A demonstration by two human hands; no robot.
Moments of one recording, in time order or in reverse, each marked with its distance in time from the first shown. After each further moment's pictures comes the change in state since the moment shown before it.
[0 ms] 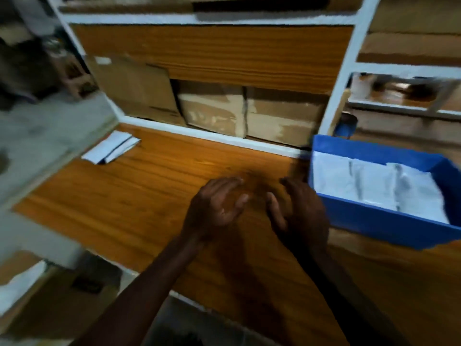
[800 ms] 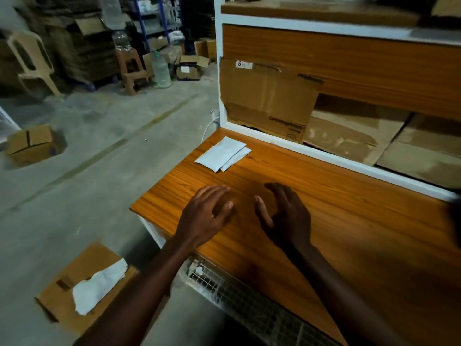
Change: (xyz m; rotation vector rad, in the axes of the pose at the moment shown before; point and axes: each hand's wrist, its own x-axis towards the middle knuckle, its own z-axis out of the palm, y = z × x) left_hand -0.133 -0.352 -0.245 0.110 -0.099 -0.388; right_hand 0.033 -0.312 0.309 0.132 -0.187 -0.127
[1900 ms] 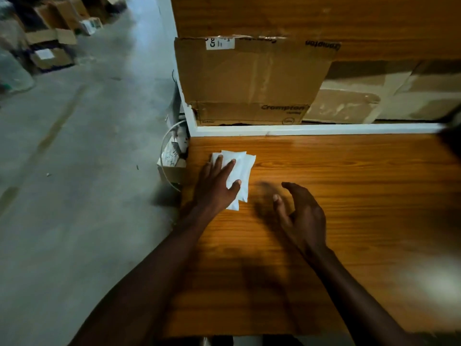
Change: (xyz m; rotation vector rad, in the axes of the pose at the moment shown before) left_hand 0.263 -0.204 0.089 0.061 -0.499 0.183; right_hand 0.108 -0.017 0.181 -0.289 0.215 0.539
